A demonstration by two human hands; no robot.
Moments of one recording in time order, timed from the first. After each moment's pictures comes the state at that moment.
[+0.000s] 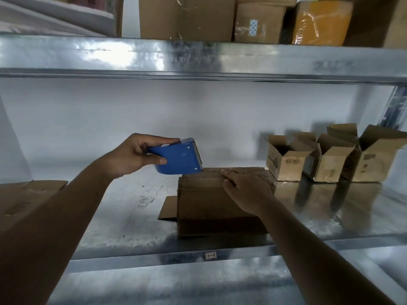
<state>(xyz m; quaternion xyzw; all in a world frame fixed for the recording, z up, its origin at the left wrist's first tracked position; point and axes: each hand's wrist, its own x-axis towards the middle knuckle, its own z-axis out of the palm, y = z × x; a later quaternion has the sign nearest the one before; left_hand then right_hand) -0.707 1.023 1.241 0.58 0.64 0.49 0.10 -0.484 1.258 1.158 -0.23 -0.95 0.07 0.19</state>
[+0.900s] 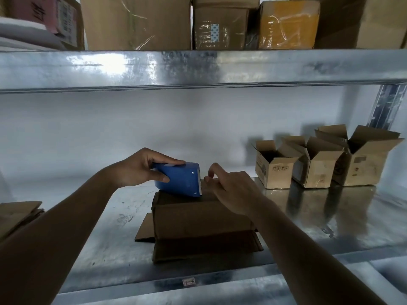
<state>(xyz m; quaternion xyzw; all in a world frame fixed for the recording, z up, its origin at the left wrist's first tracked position) -0.709 1.104 1.242 0.61 0.68 0.38 0.13 -0.479 1.290 1.188 -0.12 -0.95 0.06 0.27</state>
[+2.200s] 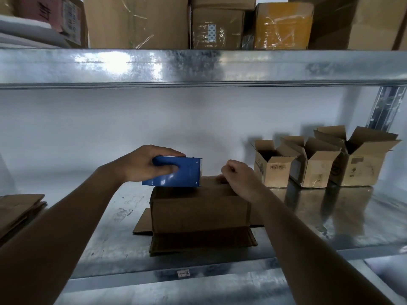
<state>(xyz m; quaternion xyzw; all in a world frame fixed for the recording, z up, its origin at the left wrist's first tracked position) -0.694 1.106 1.244 0.62 0.72 0.31 0.04 -0.479 1.317 1.187 -0.21 -0.85 0.38 0.29</state>
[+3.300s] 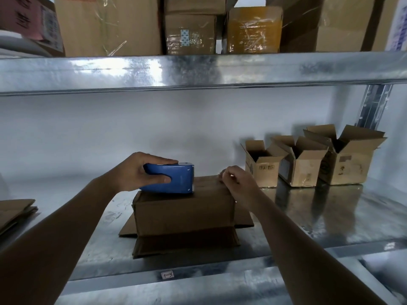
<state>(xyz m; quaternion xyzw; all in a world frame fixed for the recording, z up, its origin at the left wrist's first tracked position) -0.679 1.119 1.227 0.61 0.70 0.36 0.03 -0.456 1.363 1.150 -0.13 -0.84 0.38 0.36</state>
